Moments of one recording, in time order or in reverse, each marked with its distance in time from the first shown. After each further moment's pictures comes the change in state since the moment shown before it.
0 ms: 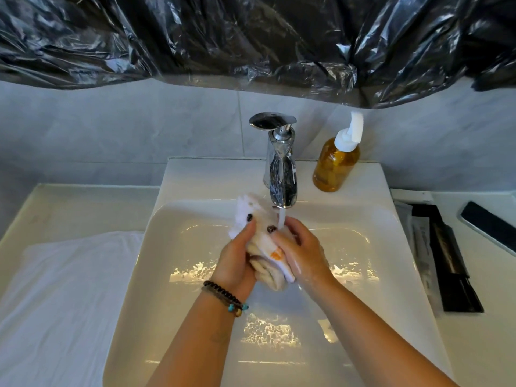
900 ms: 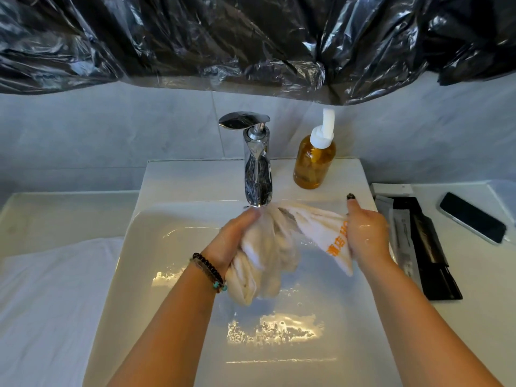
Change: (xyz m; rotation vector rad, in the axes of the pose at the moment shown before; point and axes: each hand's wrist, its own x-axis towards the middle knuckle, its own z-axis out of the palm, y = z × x) left_hand 0.003 0.028 0.032 0.342 -0.192 0.017; right_hand 0.030 0.004 -0.107 -0.158 0.544 0.135
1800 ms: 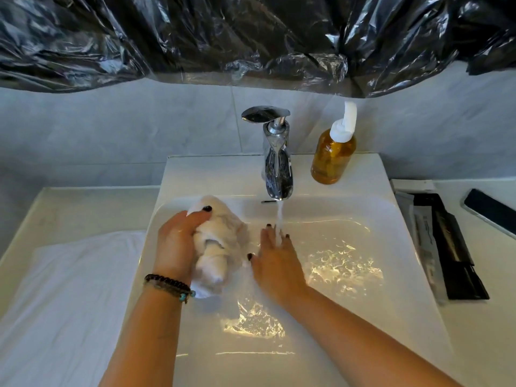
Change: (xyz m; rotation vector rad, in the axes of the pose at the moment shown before) left_hand -0.046 0.008 -0.077 -0.040 0.440 0.213; right_hand -0.085 0.050 0.137 -0.631 -0.455 -0.684
